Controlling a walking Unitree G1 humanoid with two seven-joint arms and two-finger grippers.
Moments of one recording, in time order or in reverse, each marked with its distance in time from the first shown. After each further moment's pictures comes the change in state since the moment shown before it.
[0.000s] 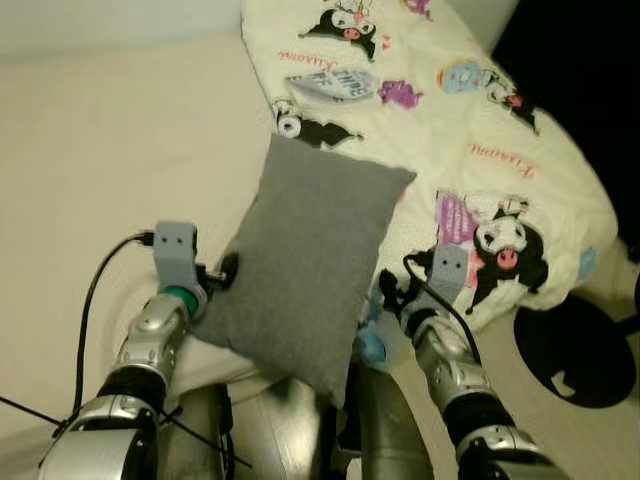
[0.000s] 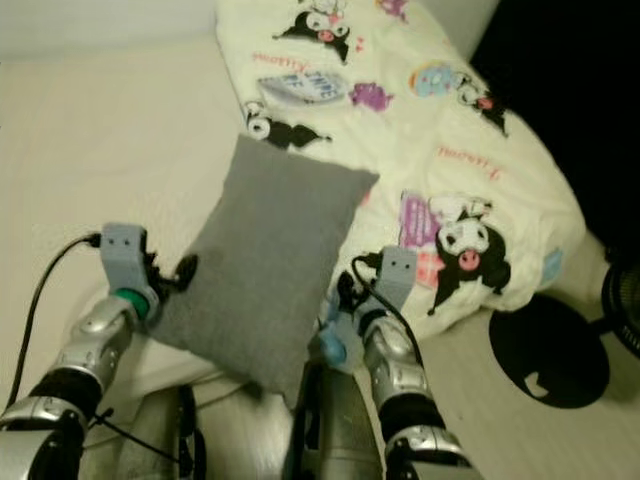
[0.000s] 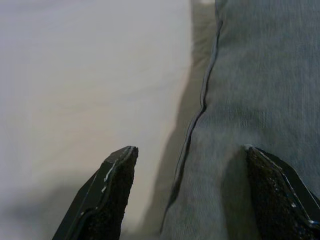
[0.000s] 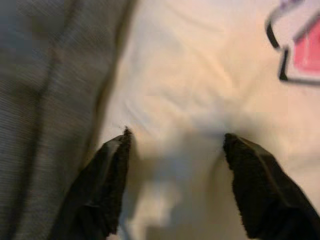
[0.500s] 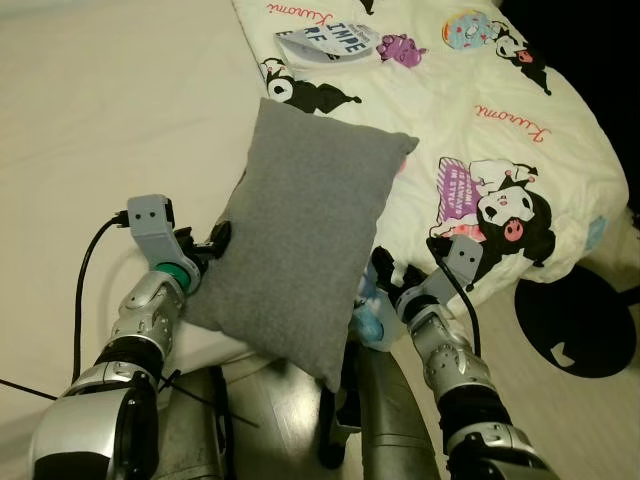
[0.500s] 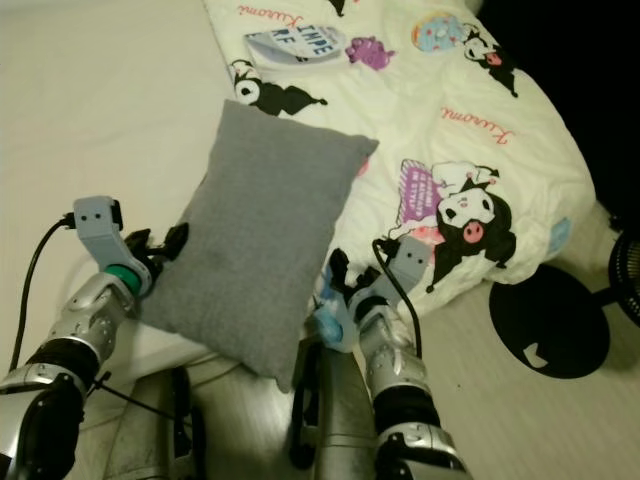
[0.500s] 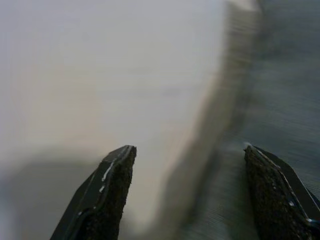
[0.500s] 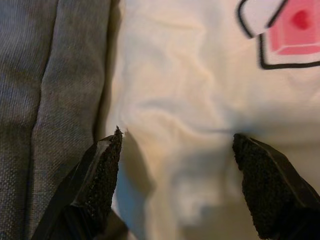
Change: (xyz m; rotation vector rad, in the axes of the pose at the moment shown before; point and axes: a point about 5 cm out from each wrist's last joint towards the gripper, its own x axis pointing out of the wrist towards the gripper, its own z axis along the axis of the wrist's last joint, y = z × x) left arm 0.004 0.026 0.021 -0.157 -0.069 0.175; right arm 0.000 0.015 0.020 0.243 -0.064 0.098
